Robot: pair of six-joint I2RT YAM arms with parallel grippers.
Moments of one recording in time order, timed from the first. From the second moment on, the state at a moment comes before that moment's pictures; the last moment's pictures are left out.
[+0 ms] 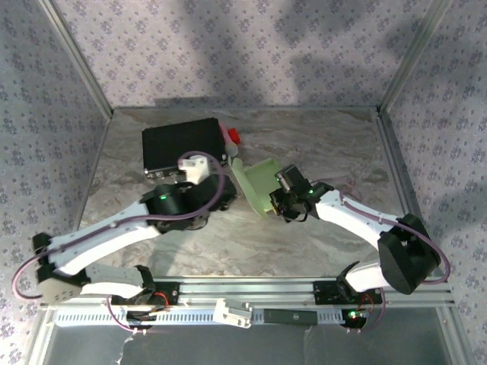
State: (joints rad) left arm -1.15 1.29 1.33 -1.01 -0.71 -1.13; right arm 0.65 1.38 0.85 -0.51 -0.07 1.71
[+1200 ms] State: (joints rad) left arm -1.12 1.64 1.49 -0.92 -0.67 -1.05; right arm 0.69 1.40 0.83 -0.53 -0.09 1.94
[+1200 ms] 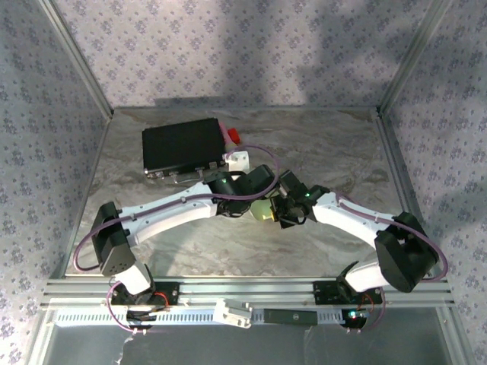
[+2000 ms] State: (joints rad) left arm -0.87 1.50 1.52 -1.00 -0.20 0.01; right arm 0.50 1.04 0.83 -0.46 -0.08 0.97
